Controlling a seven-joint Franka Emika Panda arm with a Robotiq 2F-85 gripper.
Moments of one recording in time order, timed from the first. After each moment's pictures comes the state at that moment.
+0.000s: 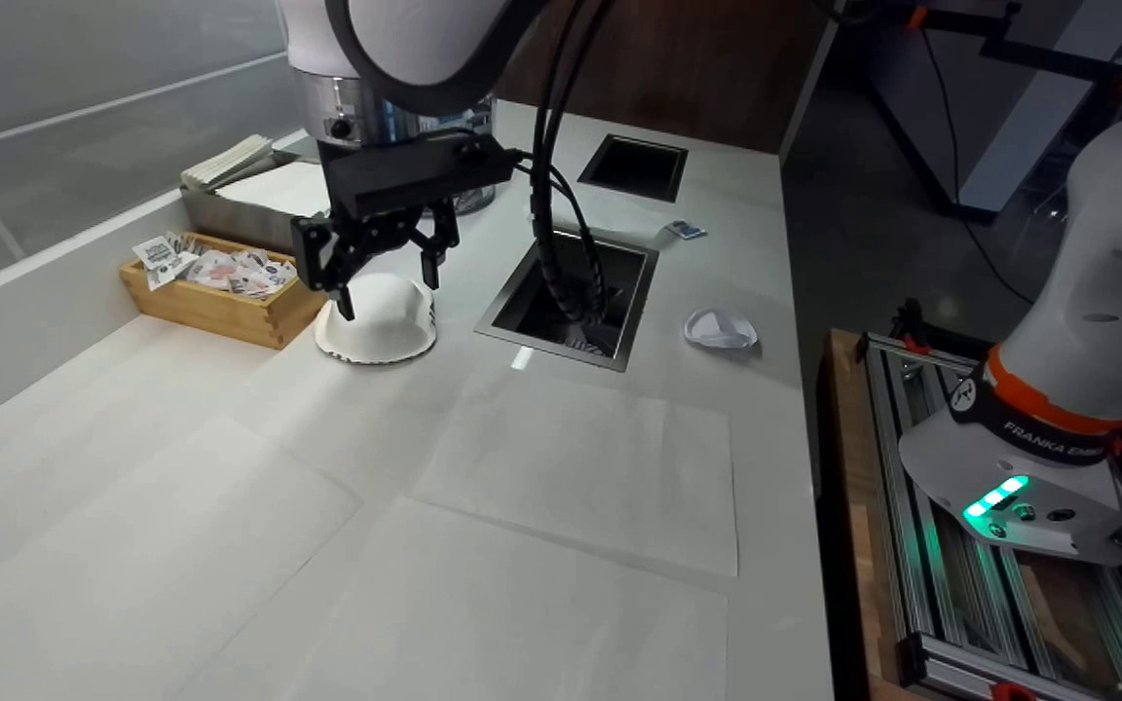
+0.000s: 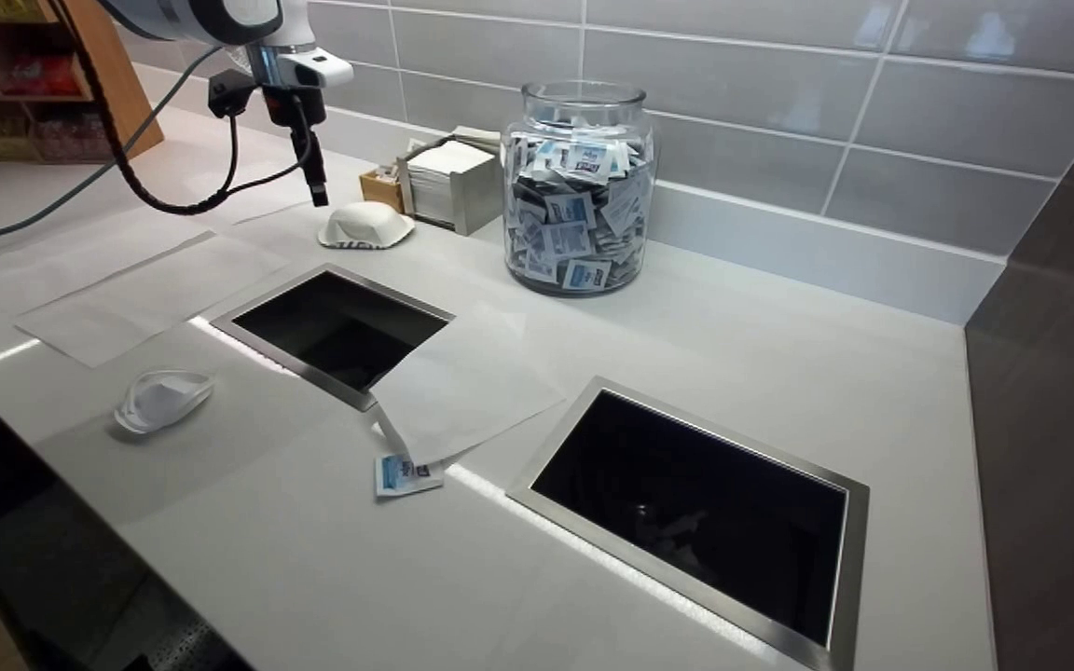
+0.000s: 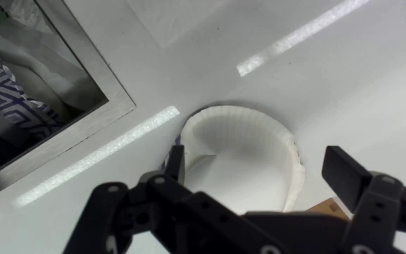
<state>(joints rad) 0.20 0.48 0.04 -1.71 -0.02 2.20 0.72</state>
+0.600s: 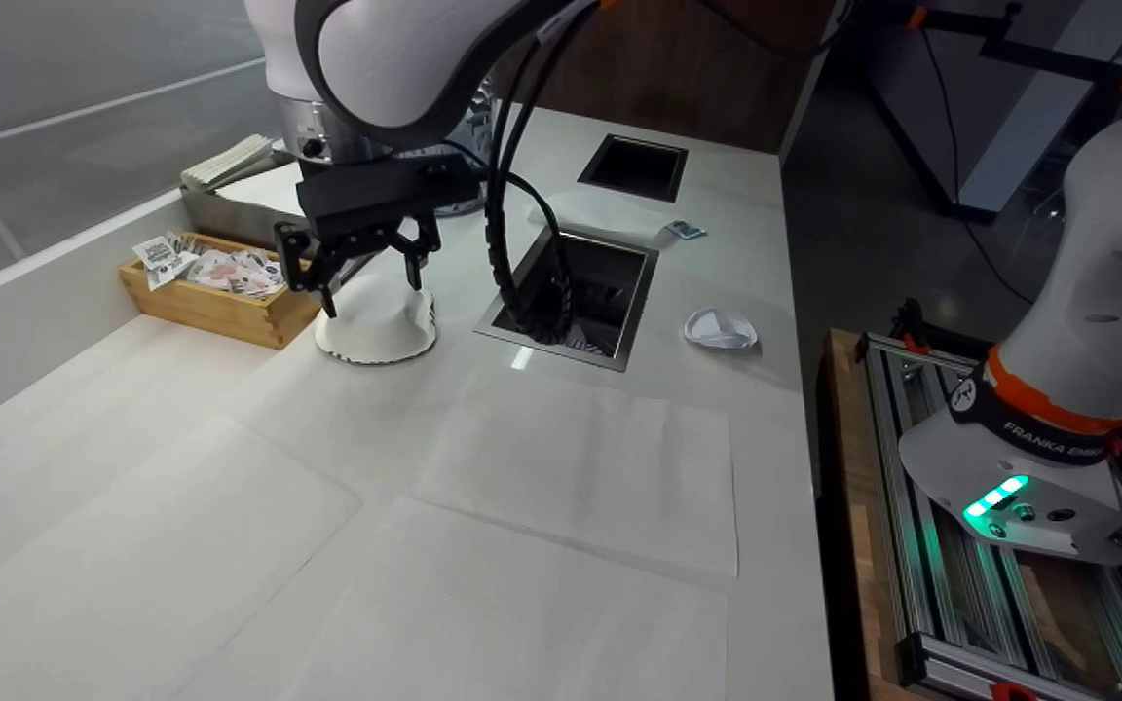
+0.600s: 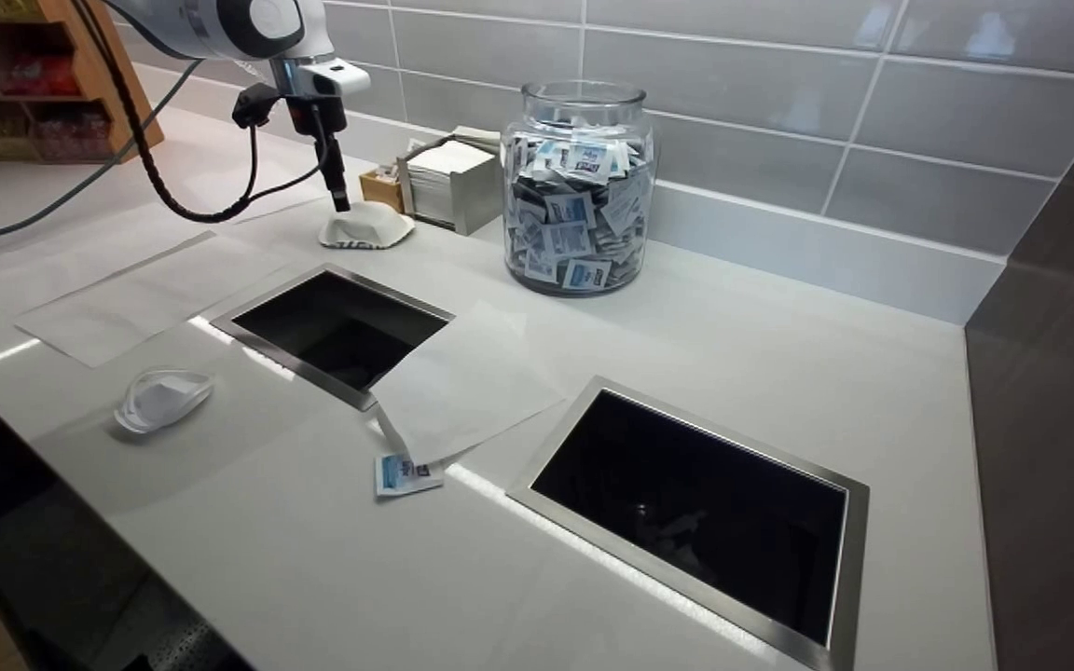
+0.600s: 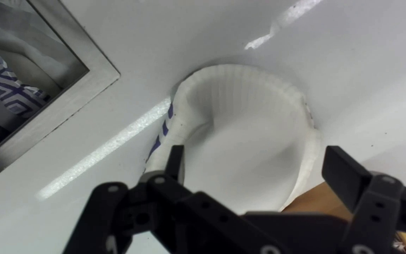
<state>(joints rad) 0.23 0.57 -0.01 -1.60 -0.06 2.21 0.82</state>
